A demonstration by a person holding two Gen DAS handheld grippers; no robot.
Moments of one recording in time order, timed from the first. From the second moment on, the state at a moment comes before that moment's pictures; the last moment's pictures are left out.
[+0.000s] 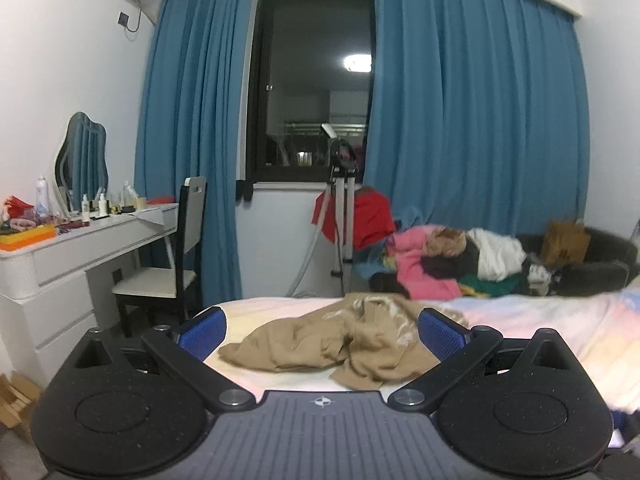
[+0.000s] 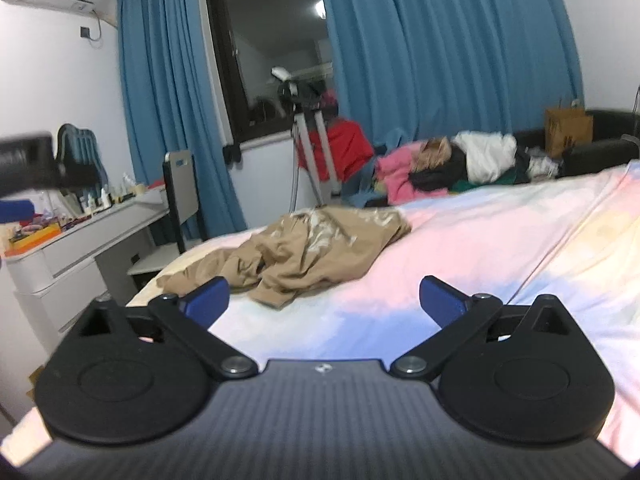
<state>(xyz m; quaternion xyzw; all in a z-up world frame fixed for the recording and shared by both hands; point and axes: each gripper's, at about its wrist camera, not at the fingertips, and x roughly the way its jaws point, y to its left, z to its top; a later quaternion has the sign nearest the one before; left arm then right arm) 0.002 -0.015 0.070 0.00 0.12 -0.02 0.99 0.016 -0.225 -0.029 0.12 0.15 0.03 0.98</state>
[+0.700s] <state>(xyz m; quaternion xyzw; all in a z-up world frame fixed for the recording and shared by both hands) 0.091 0.139 -0.042 -0.12 0.22 0.04 0.97 0.303 -0.070 -0.081 -0.09 0.22 -0.01 0.97</state>
